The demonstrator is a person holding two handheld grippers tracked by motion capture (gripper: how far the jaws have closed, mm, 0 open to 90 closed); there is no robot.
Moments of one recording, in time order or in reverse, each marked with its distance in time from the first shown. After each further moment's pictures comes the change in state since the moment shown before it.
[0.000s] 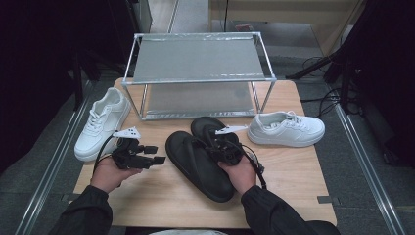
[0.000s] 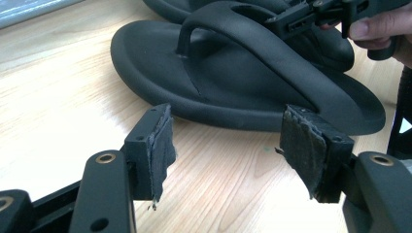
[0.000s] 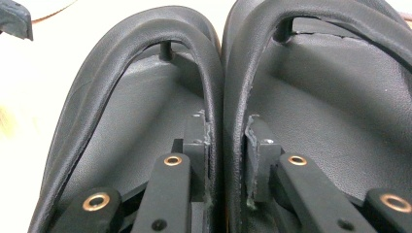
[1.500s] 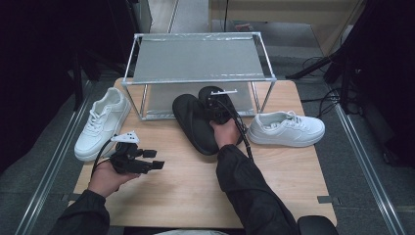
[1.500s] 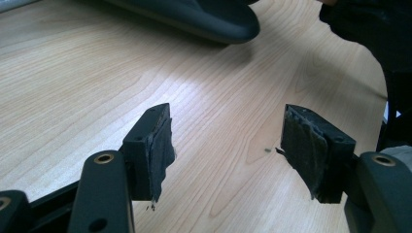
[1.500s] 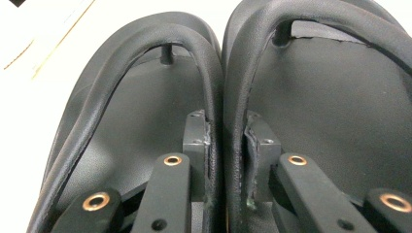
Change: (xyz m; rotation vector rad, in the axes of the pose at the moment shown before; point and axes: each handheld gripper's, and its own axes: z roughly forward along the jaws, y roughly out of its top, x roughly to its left) left arm -0.005 -0.008 -0.002 0.008 -0.021 0.015; right arm -0.057 0.097 0.074 -0.098 -0.202 0.155
